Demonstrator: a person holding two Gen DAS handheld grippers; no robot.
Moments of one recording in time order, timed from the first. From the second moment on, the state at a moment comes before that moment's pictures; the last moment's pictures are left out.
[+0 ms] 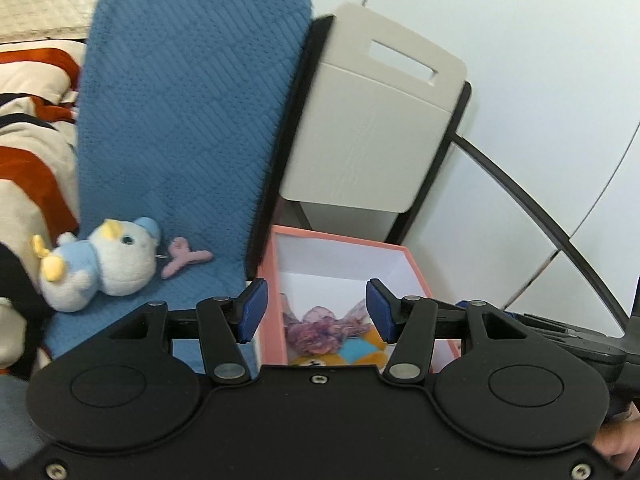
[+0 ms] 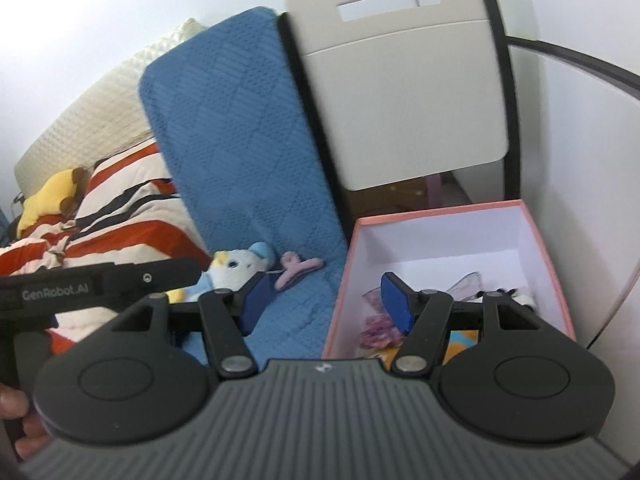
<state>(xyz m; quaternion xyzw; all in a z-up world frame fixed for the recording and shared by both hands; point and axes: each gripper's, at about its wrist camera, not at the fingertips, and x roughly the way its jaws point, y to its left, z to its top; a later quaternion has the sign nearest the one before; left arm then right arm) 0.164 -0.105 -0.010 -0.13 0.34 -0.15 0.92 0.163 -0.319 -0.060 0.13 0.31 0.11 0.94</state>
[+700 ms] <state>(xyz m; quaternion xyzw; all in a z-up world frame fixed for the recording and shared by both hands) 0.121 -0.022 -0.044 -0.11 0.31 -0.12 0.94 0.150 -0.235 -0.099 0.09 0.32 0.16 0.93</state>
